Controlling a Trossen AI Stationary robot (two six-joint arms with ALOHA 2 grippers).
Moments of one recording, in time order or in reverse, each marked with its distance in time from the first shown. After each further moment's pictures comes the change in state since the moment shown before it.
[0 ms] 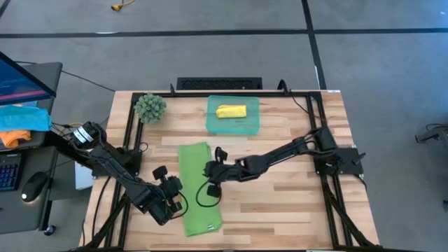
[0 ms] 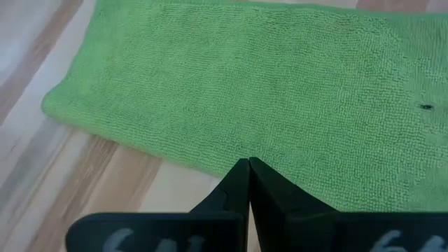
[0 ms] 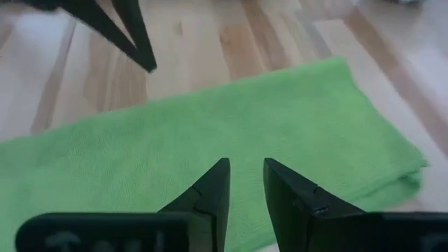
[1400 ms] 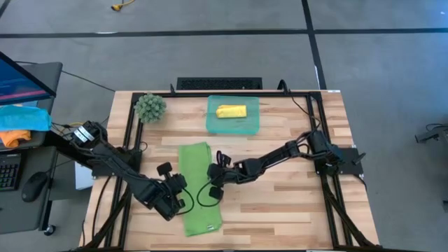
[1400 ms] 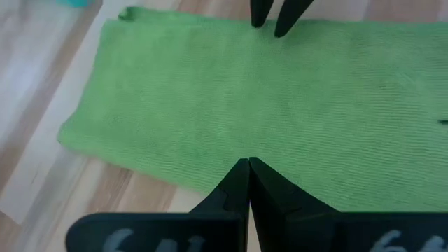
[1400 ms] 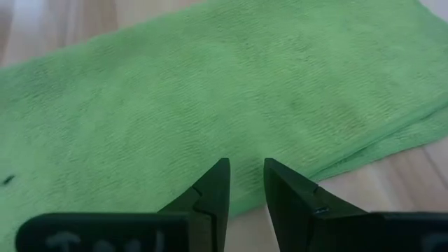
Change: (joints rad) left arm 0.073 0.000 0.032 -0.007 0.010 0.151; right arm -0.004 0.084 -0.038 0.000 -0.050 0.135
